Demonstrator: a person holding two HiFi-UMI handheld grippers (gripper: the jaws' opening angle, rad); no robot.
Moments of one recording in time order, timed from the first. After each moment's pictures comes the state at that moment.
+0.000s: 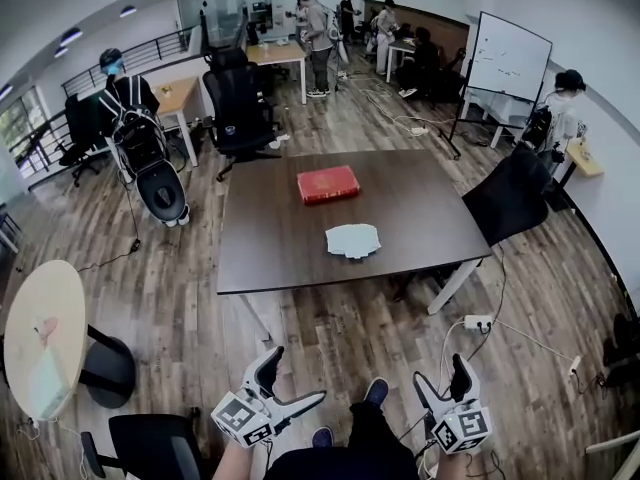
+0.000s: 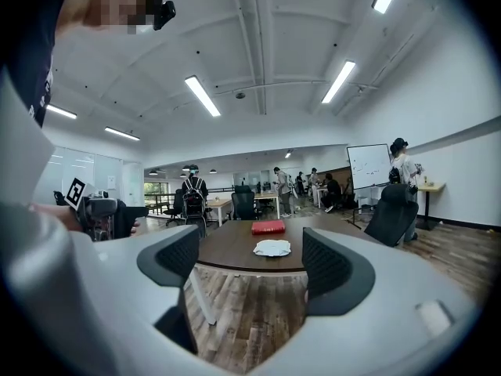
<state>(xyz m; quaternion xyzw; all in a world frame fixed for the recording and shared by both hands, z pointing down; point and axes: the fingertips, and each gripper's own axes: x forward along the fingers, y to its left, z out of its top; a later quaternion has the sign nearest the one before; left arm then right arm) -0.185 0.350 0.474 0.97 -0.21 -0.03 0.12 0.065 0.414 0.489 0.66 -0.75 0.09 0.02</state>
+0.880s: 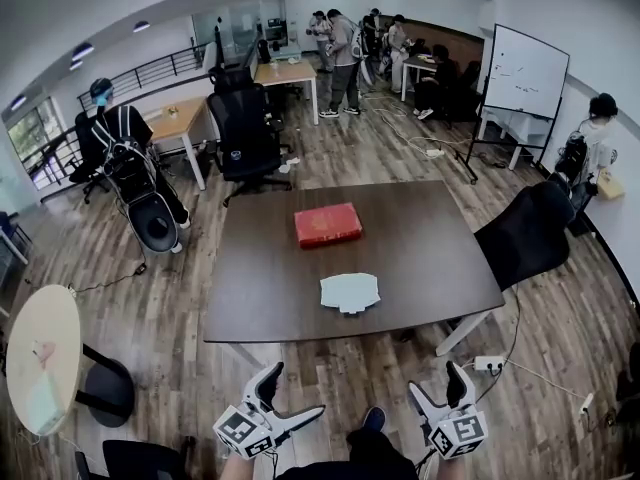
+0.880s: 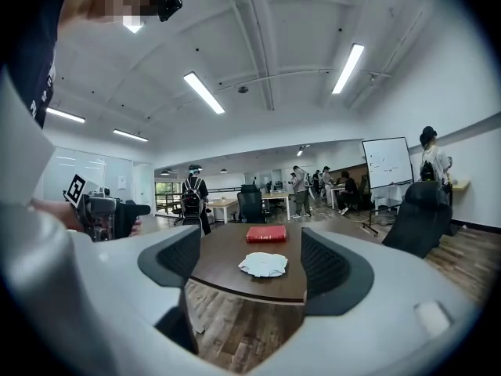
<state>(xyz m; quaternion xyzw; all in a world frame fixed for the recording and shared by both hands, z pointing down) -0.088 0.198 0.497 0.97 -0.24 -0.01 0.11 0.157 0.232 0.511 0.62 -0.78 0.09 0.02</state>
